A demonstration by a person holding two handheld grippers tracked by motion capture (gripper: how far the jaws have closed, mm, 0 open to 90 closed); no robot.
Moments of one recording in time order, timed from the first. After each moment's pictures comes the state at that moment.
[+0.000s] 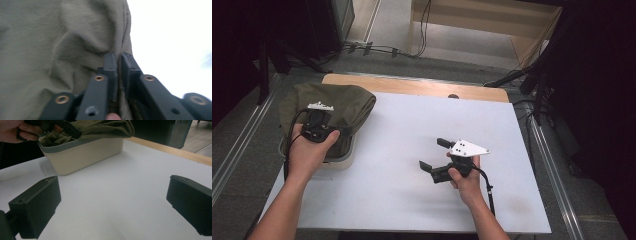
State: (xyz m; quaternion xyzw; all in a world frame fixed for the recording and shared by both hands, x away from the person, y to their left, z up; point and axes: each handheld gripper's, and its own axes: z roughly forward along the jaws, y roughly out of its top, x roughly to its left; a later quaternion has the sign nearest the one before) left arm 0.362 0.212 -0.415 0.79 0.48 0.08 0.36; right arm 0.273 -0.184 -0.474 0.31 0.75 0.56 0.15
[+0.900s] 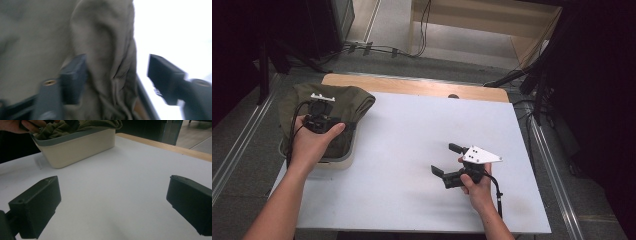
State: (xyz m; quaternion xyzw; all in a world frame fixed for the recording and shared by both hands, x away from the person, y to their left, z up) left arm 0.386 0.205 -0.406 0.78 0.51 0.08 0.35; right arm 0.258 -0.214 -0.484 0.33 0.74 0.56 0.16
